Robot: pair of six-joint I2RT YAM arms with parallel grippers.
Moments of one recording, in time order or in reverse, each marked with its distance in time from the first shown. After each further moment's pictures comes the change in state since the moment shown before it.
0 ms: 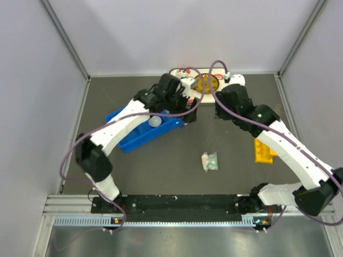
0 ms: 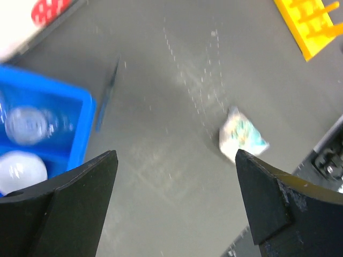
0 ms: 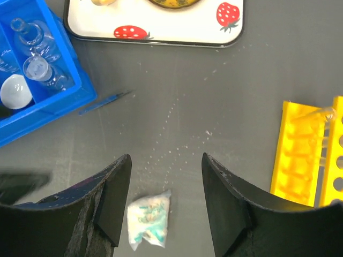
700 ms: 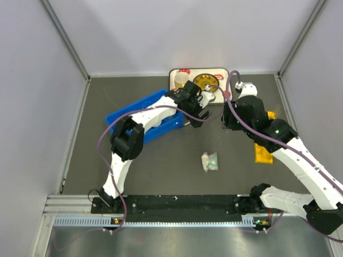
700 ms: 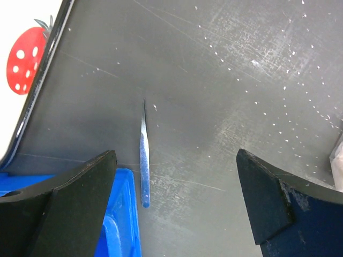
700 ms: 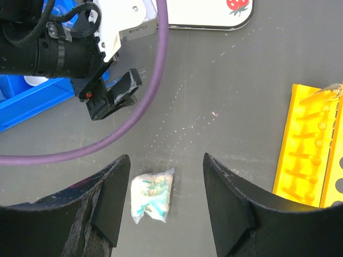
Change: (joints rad) left arm -0.028 0.547 0.304 0.052 -0.021 0.415; right arm -0.007 -0.243 -0.150 -0.039 -0.074 0.028
